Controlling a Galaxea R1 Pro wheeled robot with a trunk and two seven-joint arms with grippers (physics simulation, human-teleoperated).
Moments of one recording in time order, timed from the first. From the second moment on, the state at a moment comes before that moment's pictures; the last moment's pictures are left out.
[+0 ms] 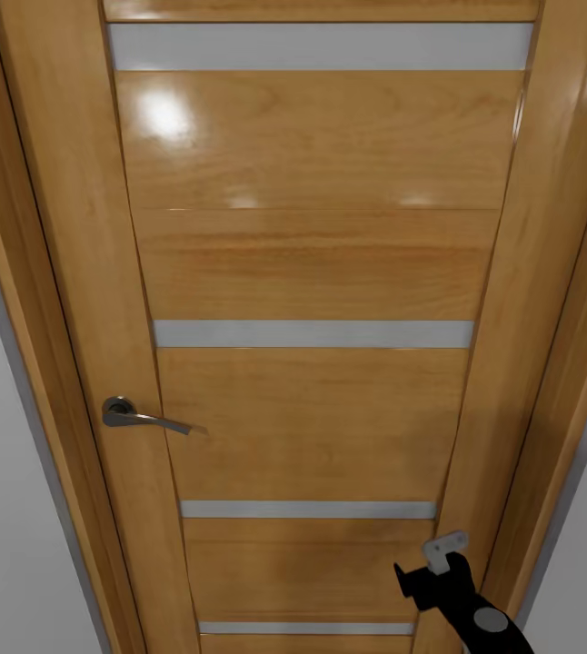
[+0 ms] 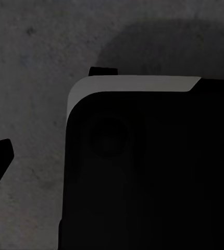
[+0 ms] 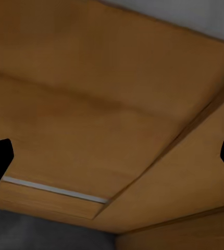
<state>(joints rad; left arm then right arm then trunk) 0.00 0.00 0.01 -0.04 0.07 -0.08 0.01 -0.02 -0.09 0.07 -1.42 0.17 0.48 0.10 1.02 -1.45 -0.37</state>
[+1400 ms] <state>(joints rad) 0.00 0.00 0.00 -0.04 0.07 -0.08 0.01 -0.08 0.09 0.20 -1.57 0.28 0.56 0.09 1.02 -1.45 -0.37</state>
